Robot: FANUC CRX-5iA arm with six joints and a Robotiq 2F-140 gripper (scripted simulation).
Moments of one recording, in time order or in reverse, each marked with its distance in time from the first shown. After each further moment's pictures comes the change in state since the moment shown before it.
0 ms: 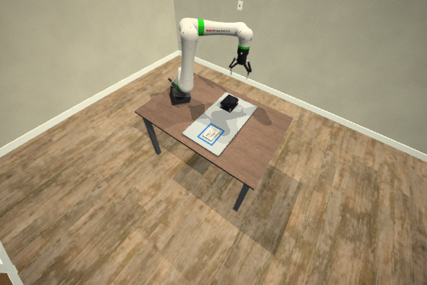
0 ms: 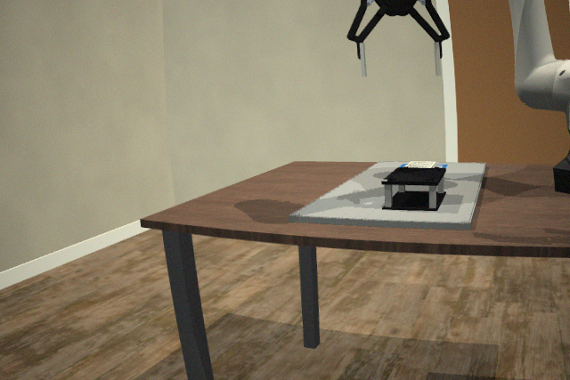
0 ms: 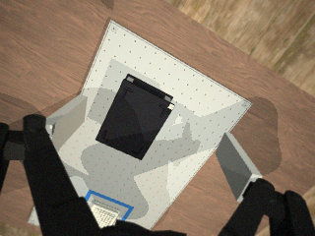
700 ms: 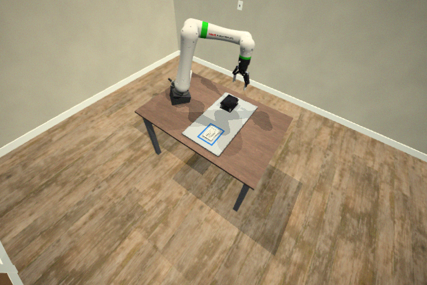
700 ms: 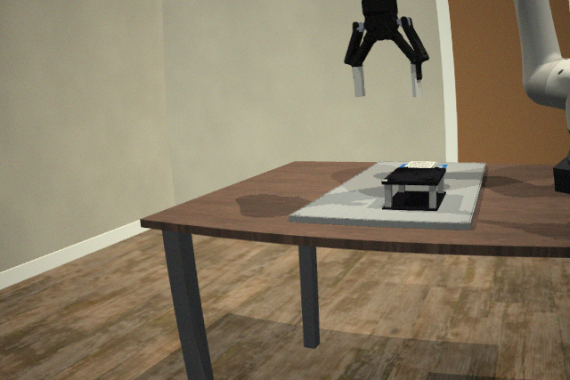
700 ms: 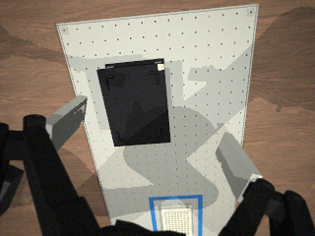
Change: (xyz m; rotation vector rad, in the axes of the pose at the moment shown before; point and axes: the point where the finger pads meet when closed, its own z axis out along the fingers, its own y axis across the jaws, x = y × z) arm -0.074 0.029 0.043 0.020 -0.020 0.593
